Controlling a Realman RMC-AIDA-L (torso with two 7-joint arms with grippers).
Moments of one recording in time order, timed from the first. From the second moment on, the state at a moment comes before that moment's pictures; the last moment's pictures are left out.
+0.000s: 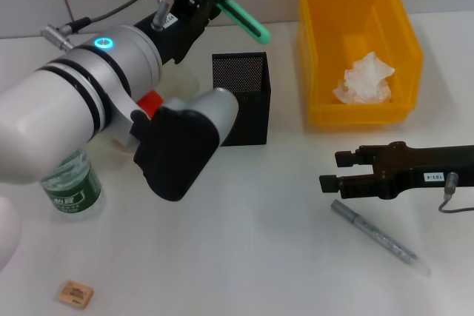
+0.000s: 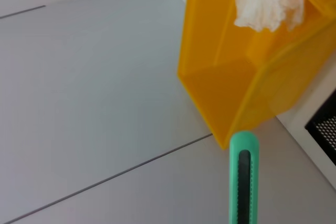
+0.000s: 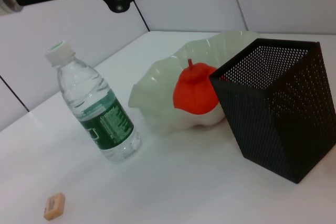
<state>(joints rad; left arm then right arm) -0.27 -2.08 2.01 1.56 2.89 0.30 -1.28 0.38 2.07 -0.86 -0.85 -2.00 -1.52 1.72</state>
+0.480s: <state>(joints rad) -0.27 -2.08 2.05 1.37 2.89 0.02 -1.10 0.39 2.07 -0.86 -0.86 -2.00 -1.53 1.72</state>
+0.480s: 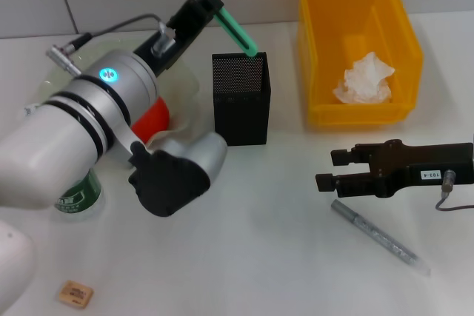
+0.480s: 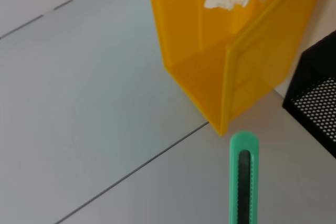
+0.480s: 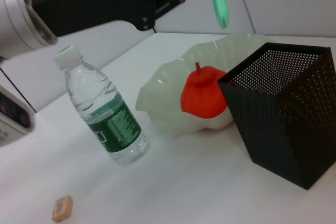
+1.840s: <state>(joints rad) -0.38 -2.08 2.12 1.02 2.88 -0.37 -0.87 0.32 2.06 -0.83 -0.87 -1.95 -1.65 1.67</state>
